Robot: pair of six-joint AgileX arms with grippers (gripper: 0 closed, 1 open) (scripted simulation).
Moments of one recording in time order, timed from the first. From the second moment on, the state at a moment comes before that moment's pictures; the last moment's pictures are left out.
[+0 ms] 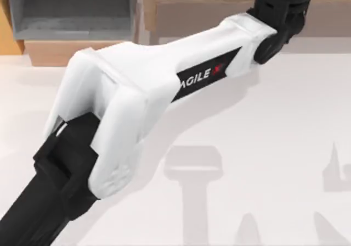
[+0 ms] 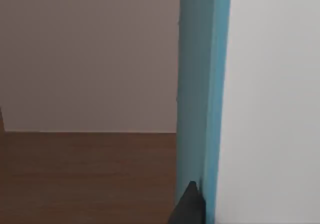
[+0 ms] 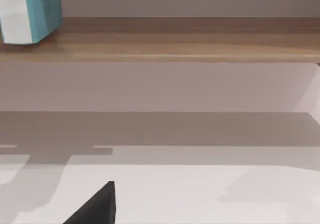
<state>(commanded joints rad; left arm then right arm) -0.83 2.62 2.32 0.33 -0.78 0.01 0.00 0.00 0.00 0.00 0.00 0.00</state>
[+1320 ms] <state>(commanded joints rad) -1.03 1.97 1.15 0.71 -0.87 0.69 0.00 0.00 0.00 0.00 0.00 0.00</state>
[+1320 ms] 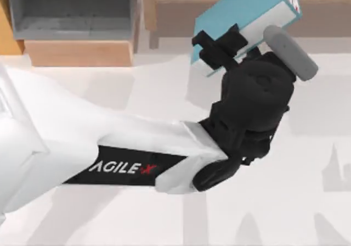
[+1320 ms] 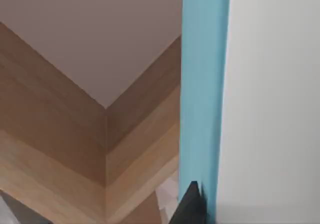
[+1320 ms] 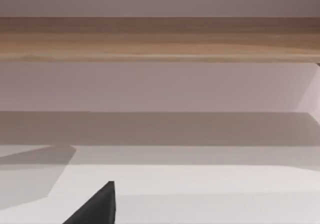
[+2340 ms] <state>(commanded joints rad) -0.28 1.74 0.72 0.76 -0.24 1.49 0.00 0.00 0.00 0.00 0.00 0.00</state>
